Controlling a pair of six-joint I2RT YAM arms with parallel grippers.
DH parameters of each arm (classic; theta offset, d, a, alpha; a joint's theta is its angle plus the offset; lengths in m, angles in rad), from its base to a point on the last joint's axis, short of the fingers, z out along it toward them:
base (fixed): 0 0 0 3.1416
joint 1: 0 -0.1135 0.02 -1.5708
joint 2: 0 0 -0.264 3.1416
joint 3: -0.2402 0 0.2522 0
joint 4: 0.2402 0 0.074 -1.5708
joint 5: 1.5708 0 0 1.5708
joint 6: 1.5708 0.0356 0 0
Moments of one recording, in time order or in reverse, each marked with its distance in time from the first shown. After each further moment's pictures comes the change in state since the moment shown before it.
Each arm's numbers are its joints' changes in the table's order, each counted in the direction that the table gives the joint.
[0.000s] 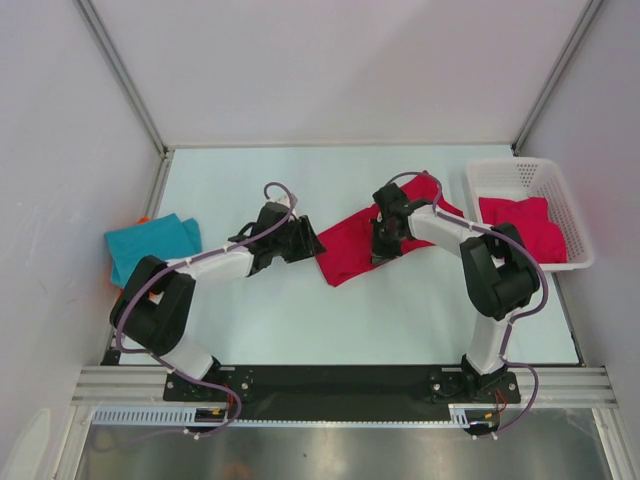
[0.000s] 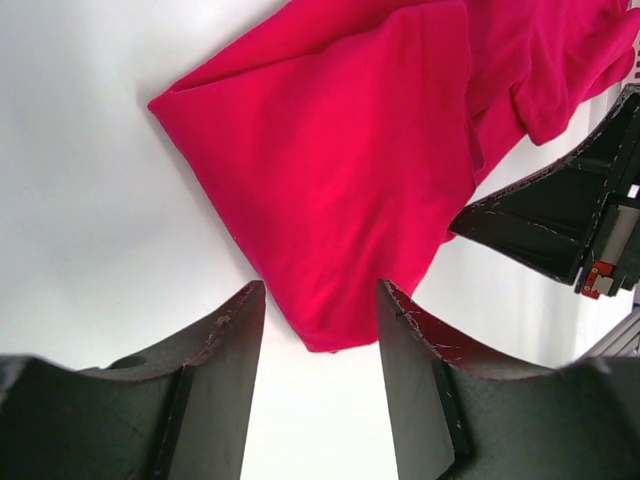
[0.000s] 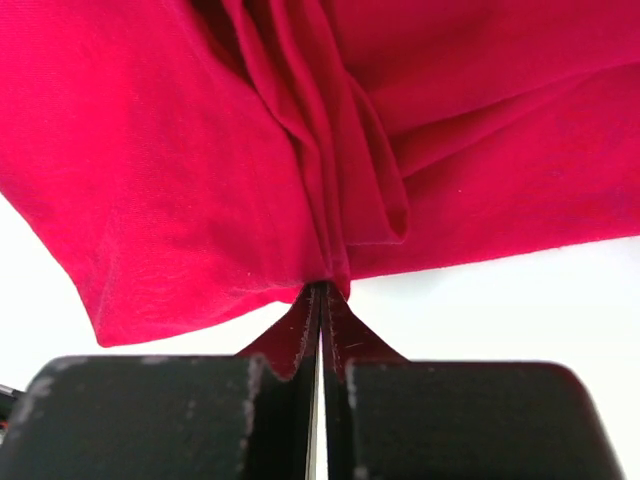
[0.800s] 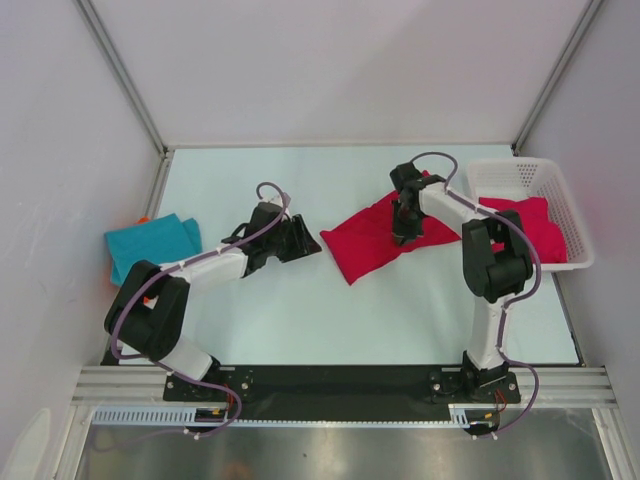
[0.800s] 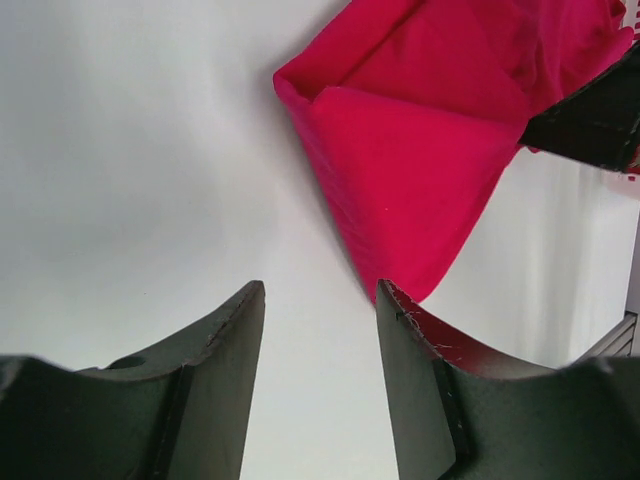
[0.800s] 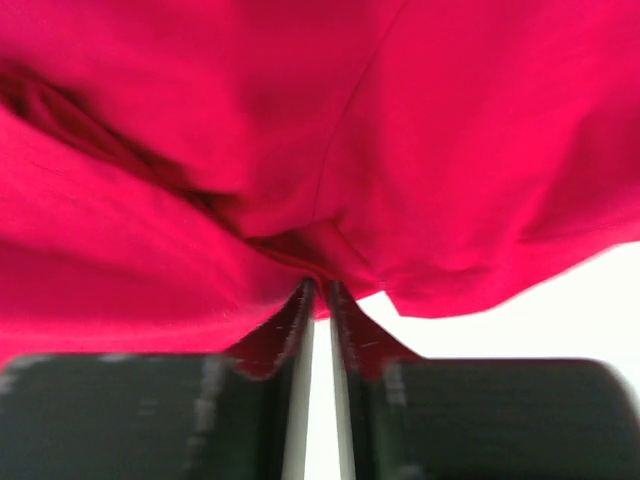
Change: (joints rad) left arm -0.030 0.040 0.027 0.000 0.008 0.000; right arm 0.151 -0.109 -0.229 0.179 0.204 -0.095
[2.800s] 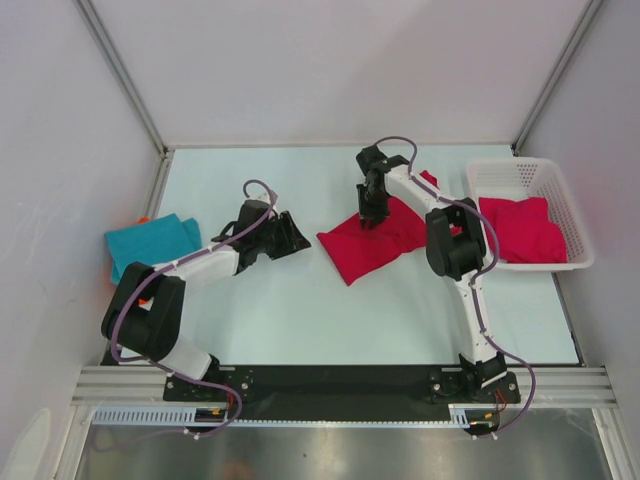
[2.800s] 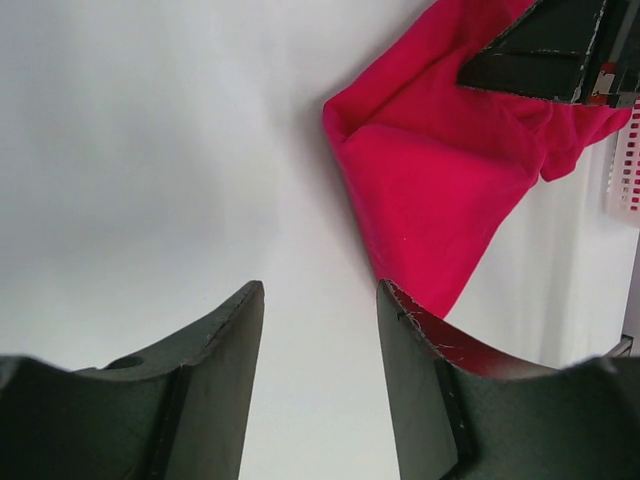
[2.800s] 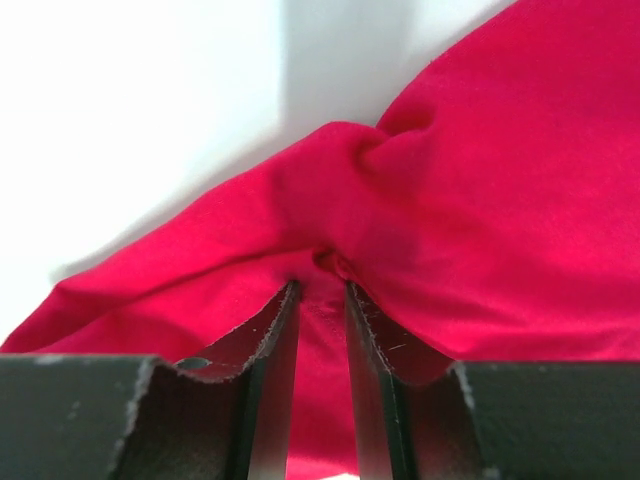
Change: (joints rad) left arm -0.089 0.013 0.014 0.006 0.029 0.019; right arm -0.103 -0.381 -0.541 0.163 -0.092 -0.027
